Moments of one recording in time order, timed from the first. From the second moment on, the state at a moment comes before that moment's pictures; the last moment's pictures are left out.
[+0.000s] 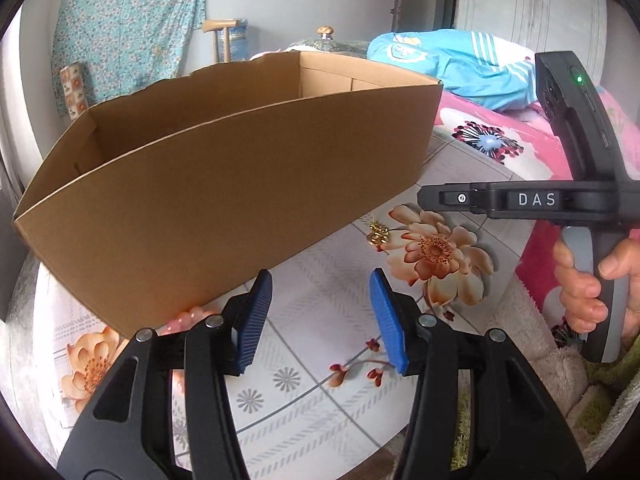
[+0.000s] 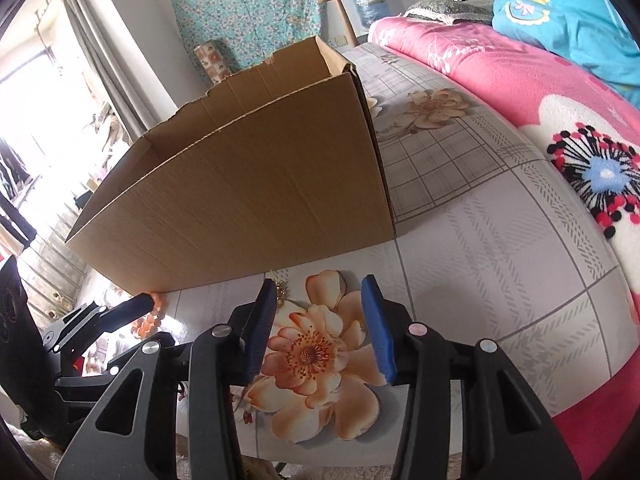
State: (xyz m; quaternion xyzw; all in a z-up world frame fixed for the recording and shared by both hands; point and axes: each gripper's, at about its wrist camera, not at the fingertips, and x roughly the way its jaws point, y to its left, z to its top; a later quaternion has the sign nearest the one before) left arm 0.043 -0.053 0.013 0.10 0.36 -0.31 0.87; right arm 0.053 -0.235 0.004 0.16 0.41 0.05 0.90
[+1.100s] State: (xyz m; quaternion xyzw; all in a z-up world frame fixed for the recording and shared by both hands) left arm 0.077 -0.136 -0.009 0.17 0.39 -0.36 0.83; right arm 0.059 -0.265 -0.030 0.23 0.39 0.10 0.89
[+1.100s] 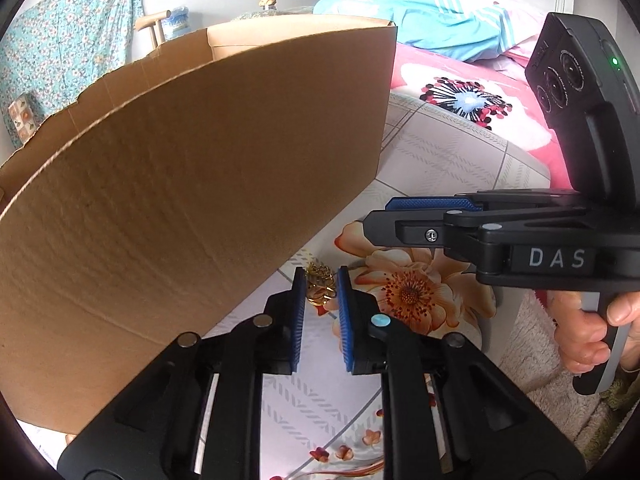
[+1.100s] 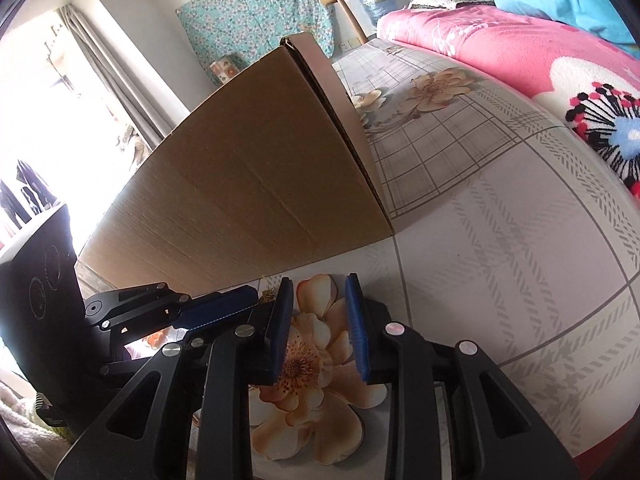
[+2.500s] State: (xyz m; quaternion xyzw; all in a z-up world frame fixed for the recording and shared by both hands) left arm 0.061 -0.066 -0.011 0.11 0.40 -0.32 0.85; right arm 0.080 -0.199 -0.012 0.10 0.42 0.09 0.90
